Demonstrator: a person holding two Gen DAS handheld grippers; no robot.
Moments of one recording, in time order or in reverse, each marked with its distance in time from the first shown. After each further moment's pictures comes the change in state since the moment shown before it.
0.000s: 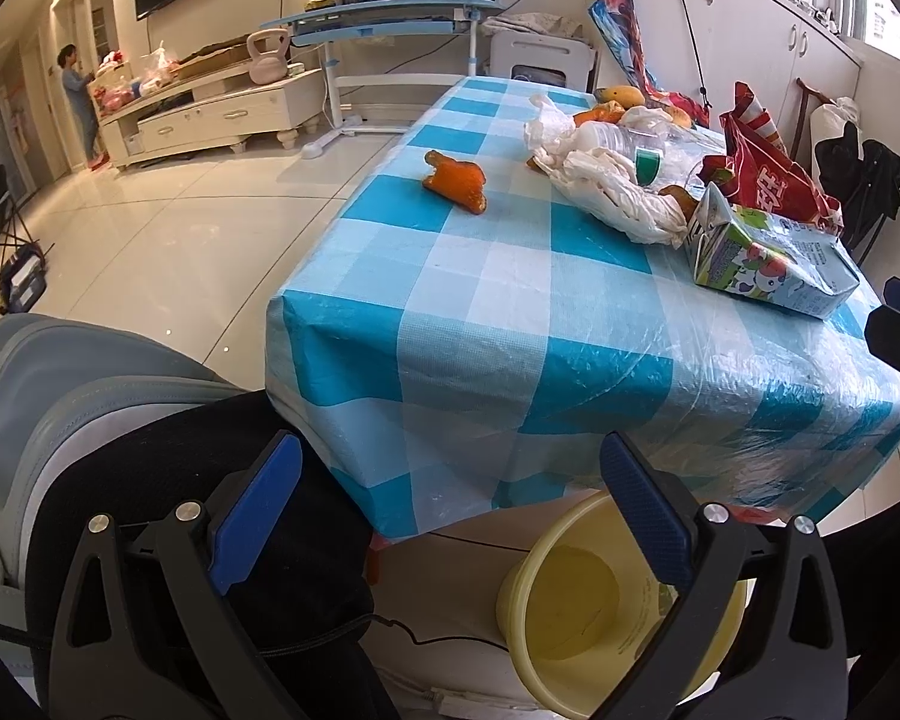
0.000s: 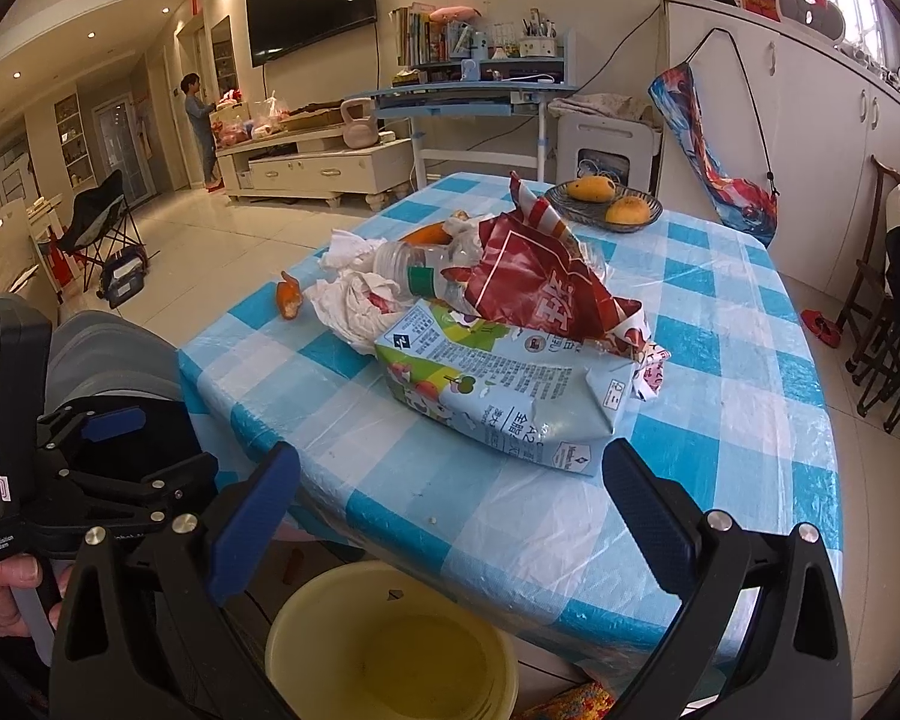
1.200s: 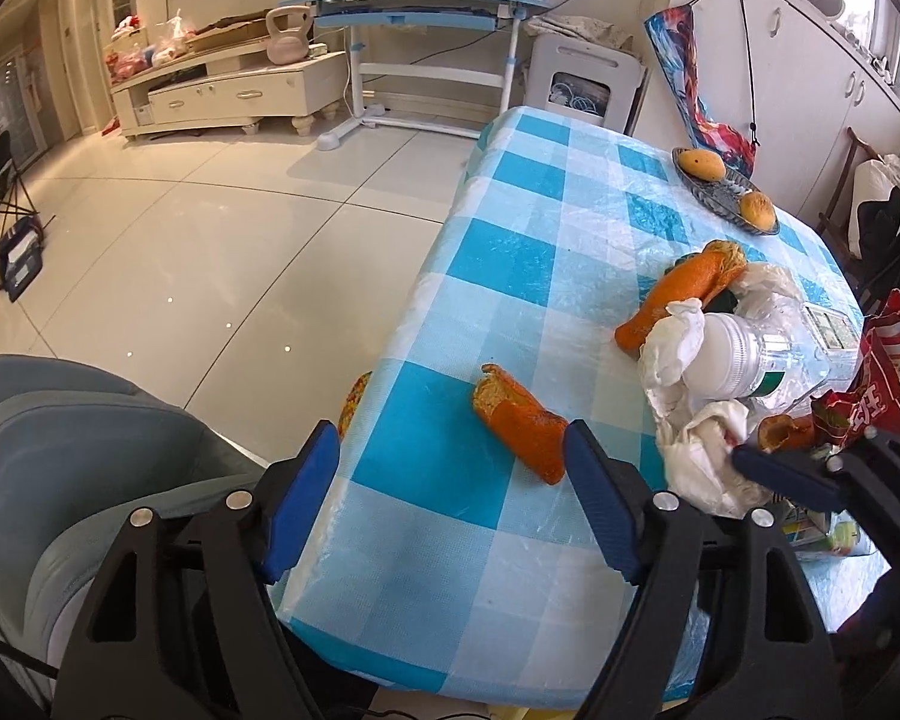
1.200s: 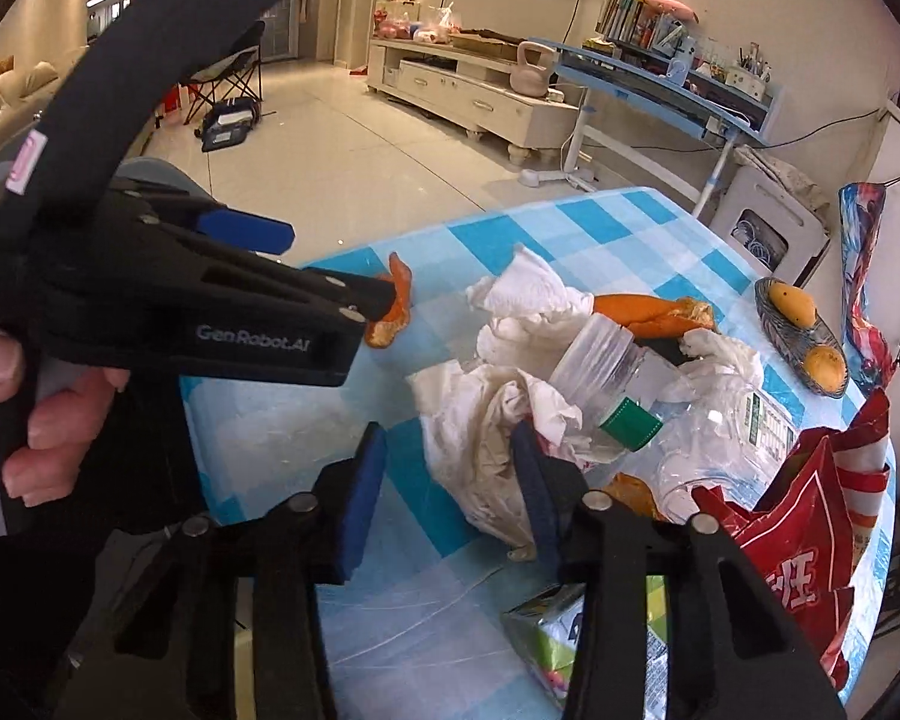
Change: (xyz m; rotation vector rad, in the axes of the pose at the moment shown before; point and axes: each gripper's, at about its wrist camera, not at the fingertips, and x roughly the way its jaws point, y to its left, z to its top) left arm 0.078 0.024 0.129 -0.093 0.047 0.008; right arm 0.114 0.073 0.060 -0.441 0.136 0.157
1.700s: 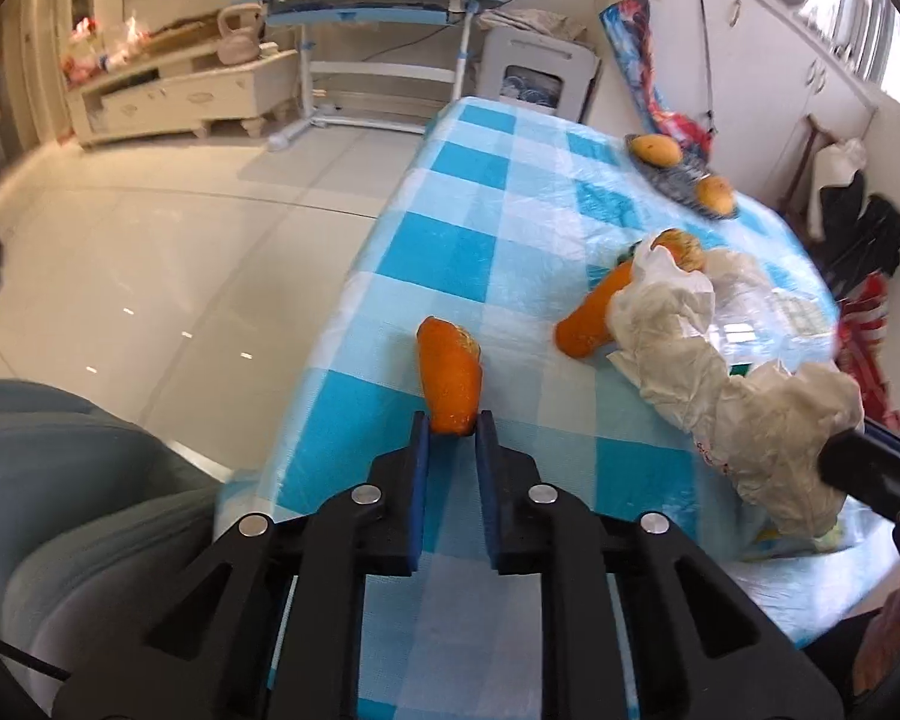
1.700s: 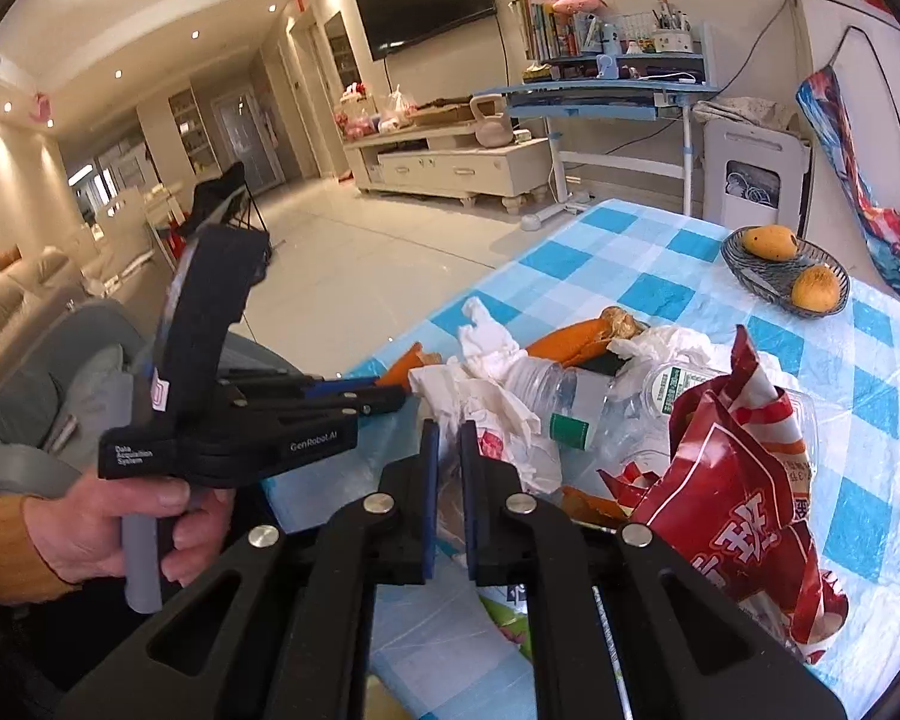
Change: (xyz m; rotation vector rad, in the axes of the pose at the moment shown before) left arm 0.007 -0.004 -0.002 0.023 -0.002 -0.160; right arm -0.055 -0.048 -0.010 0.355 -0.202 0.209
